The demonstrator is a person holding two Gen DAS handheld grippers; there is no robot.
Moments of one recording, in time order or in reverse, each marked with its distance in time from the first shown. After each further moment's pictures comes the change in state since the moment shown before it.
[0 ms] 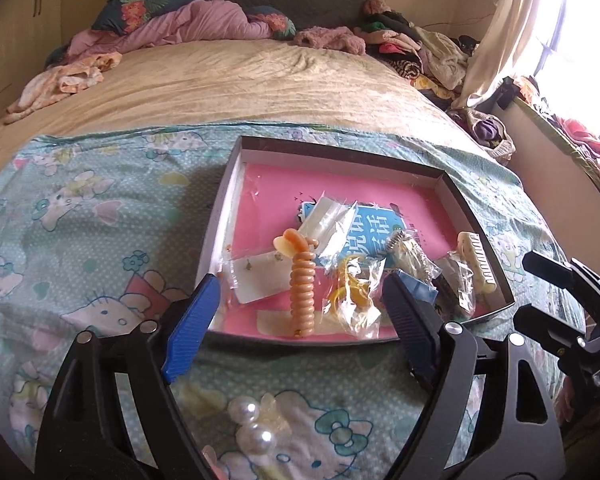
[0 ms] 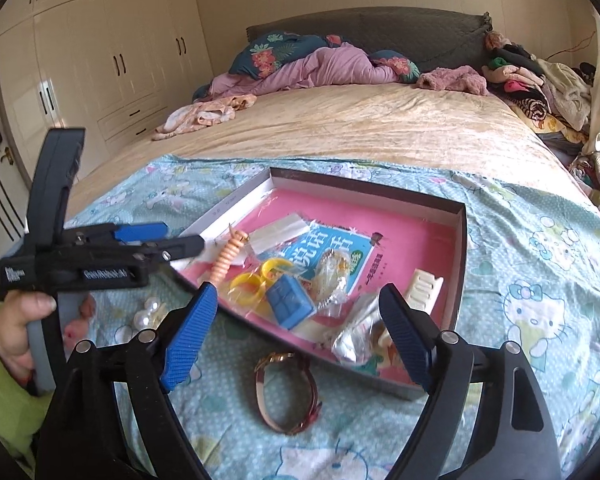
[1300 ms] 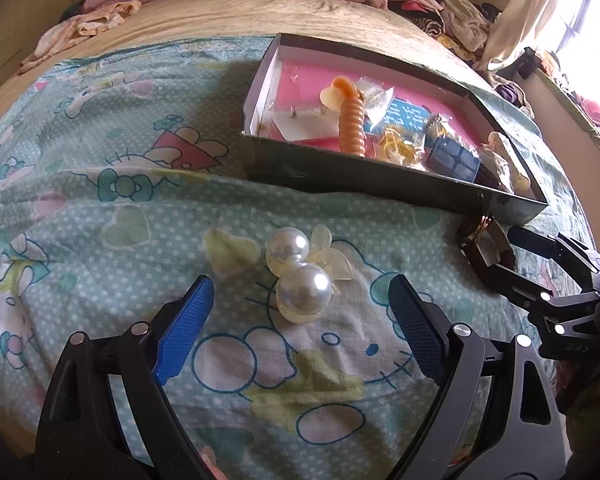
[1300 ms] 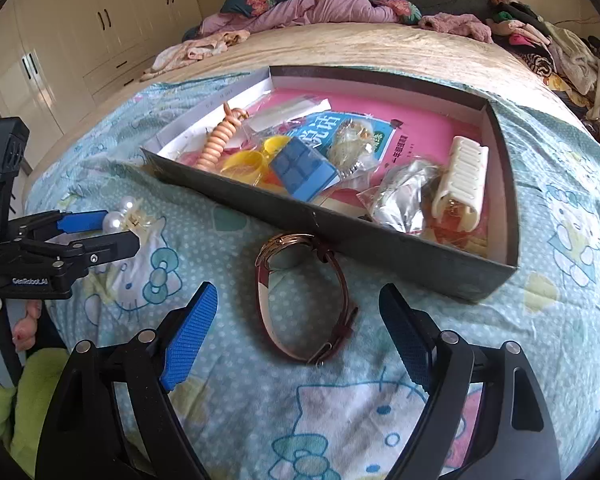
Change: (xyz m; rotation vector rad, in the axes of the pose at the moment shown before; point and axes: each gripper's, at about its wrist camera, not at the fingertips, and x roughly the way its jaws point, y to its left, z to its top) left arm 0.007 0.022 -0.086 -0.033 0.168 0.051; right arm 0.052 0.018 -0.068 0.011 0.213 -0.026
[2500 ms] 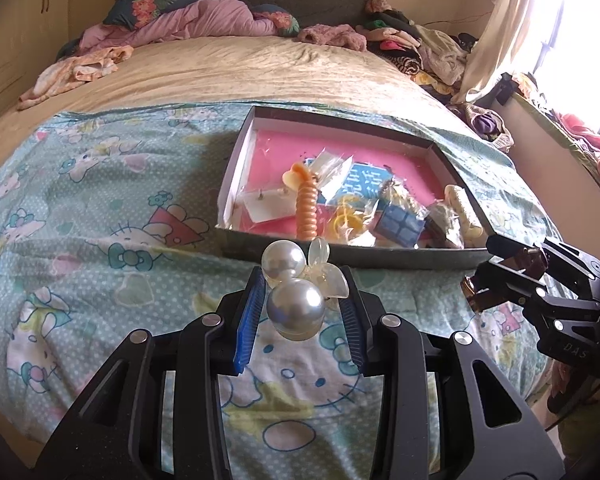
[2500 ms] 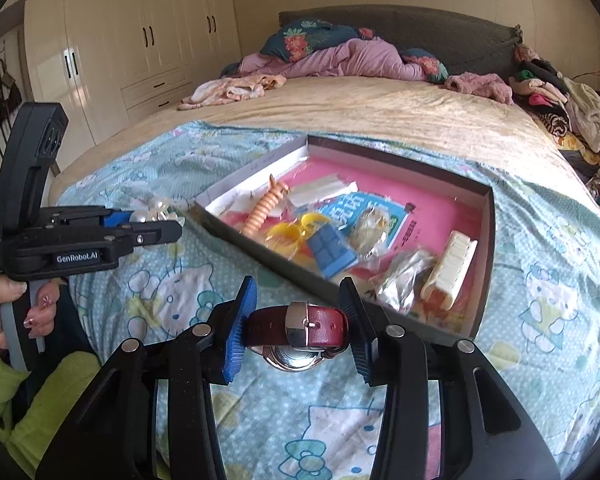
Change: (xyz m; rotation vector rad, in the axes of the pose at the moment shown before) left arm -0.047 -0.025 0.026 0.034 -0.164 -0.045; right arm -0.061 0.011 0.020 -0.120 -0.184 0.055
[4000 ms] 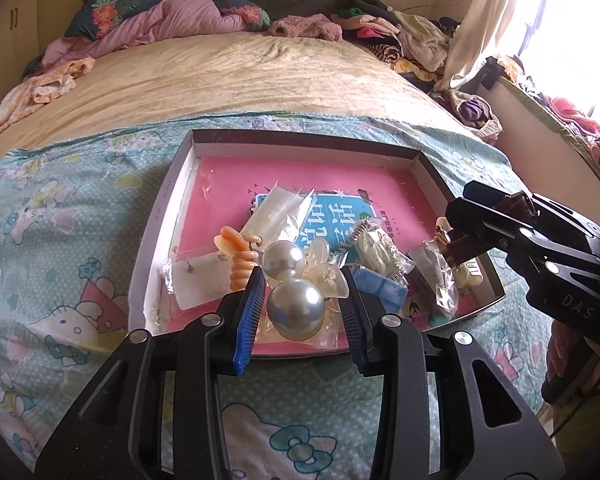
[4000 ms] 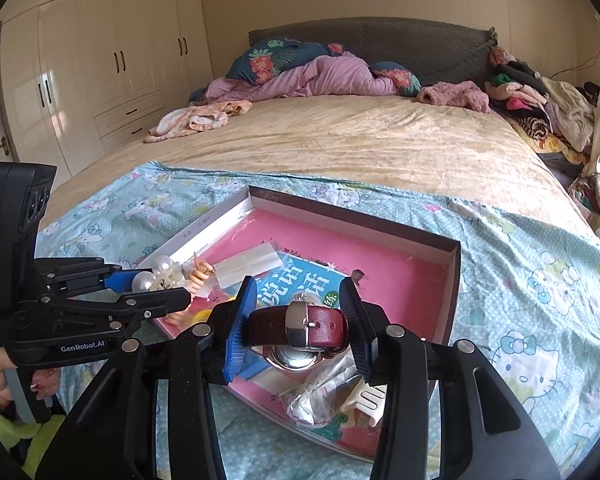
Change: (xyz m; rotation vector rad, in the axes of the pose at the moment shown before) left arm 0.062 -0.034 0.053 0.071 0.038 -0.046; right arm 0.039 -0.062 0.060 0.064 -0.052 -0.065
